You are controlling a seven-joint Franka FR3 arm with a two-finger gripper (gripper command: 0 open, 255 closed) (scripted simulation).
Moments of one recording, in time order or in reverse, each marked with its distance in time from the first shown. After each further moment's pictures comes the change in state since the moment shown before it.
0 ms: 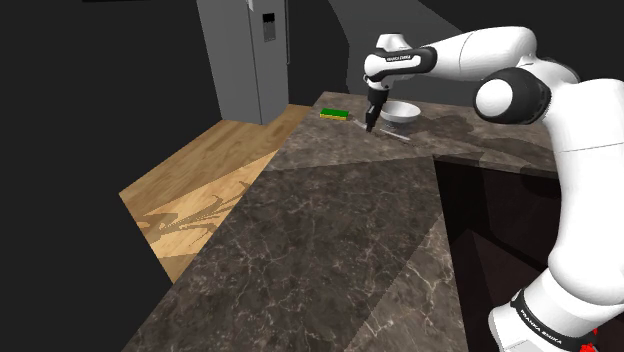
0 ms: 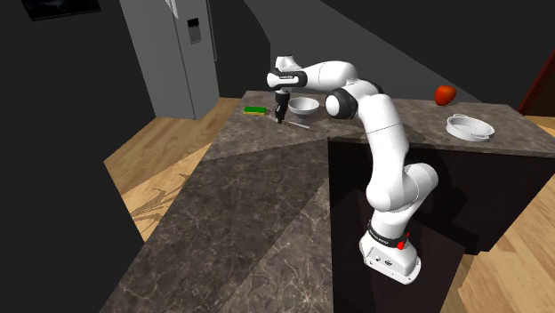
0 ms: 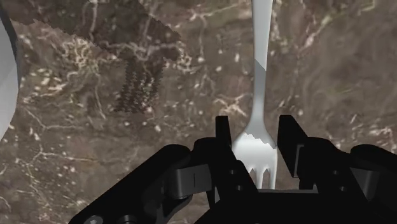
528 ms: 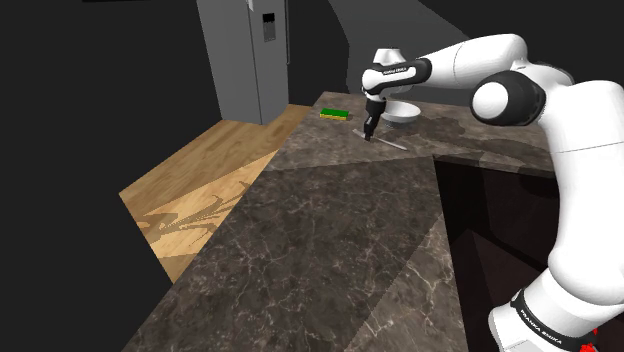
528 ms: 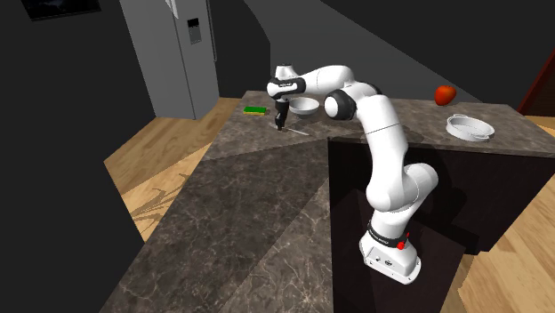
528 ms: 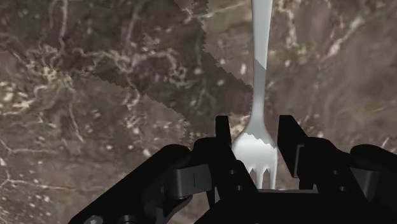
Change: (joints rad) arm 0.001 0.025 0.000 -0.068 0.000 0.094 -0.002
